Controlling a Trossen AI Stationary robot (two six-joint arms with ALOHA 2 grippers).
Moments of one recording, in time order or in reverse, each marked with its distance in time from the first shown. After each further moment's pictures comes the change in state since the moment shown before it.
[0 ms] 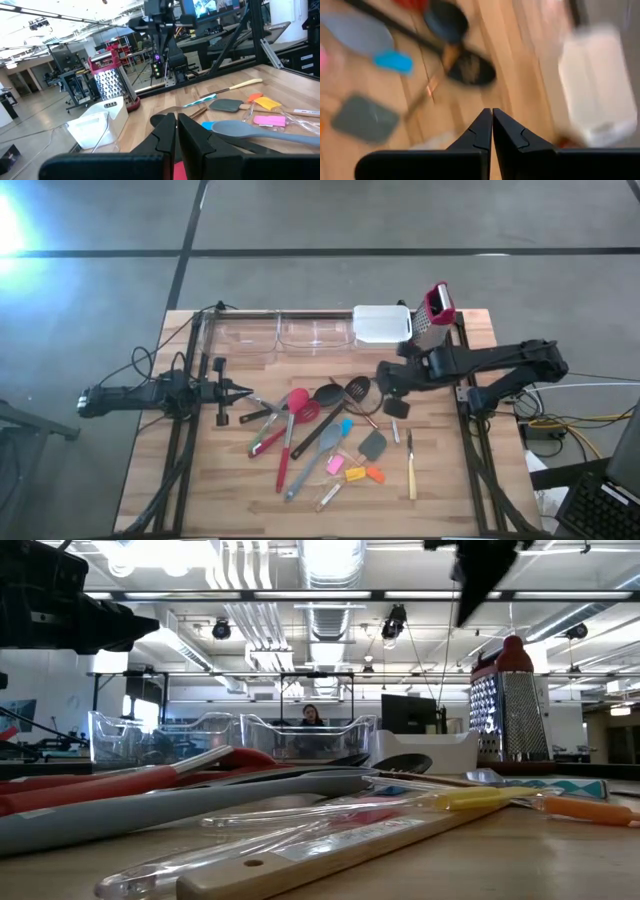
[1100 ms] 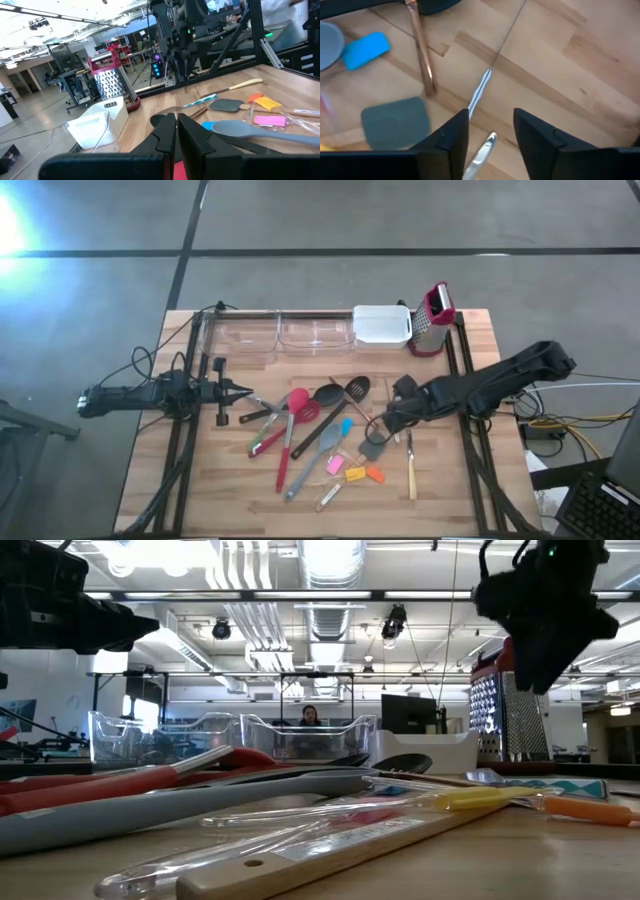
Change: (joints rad) left arm 0.000 0.000 0.000 0.000 0.000 0.000; right arm 0.158 -0.049 -0.374 0.174 -0.083 0.953
